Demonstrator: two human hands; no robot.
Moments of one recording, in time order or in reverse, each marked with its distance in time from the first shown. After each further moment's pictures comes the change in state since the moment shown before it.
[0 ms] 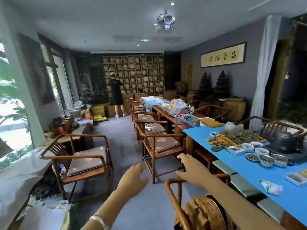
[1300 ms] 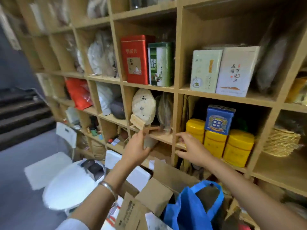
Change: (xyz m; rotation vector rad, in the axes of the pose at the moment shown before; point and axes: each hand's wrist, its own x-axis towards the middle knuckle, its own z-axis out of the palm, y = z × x) left_hand -0.621 1.061 0.384 -0.688 -0.973 1.928; right_hand -1.046 0.320 -0.317 -0.449 0.985 1.947
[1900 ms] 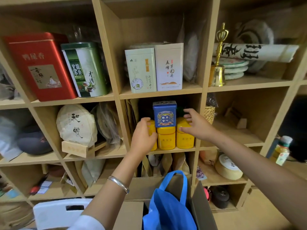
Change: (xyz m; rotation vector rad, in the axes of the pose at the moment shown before) left_hand 0.087 0.116 0.090 -0.470 -0.231 0.358; right_hand -0.052 0.067 -0.105 0.129 0.396 0.507
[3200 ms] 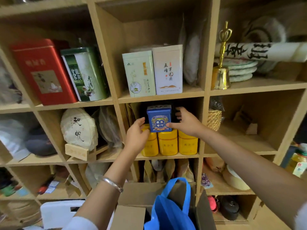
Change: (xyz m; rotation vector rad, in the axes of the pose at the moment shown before) left_hand 0.017 0.007 -0.013 -0.159 0.040 -0.180; right_hand 0.047 -0.015 0.014 0.103 -0.051 -0.037
